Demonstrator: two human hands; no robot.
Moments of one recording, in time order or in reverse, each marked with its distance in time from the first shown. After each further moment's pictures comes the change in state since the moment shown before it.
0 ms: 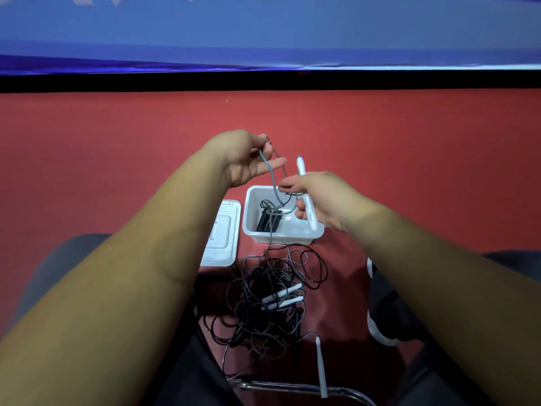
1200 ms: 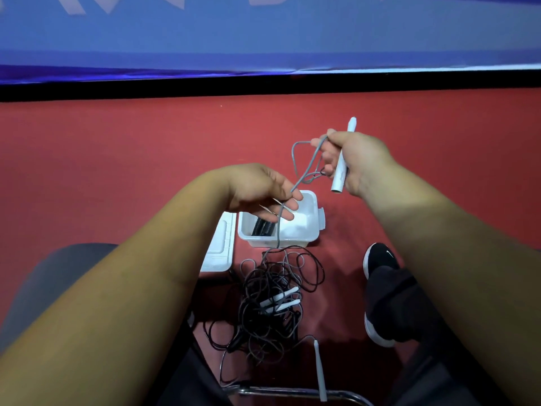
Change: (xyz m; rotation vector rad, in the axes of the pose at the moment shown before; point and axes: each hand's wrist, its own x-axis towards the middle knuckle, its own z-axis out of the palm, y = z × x) left_hand -0.007 -0.034 0.004 0.855 -0.407 -0.127; right_hand -0.003 -0.063 -0.048 0.299 0.270 -0.135
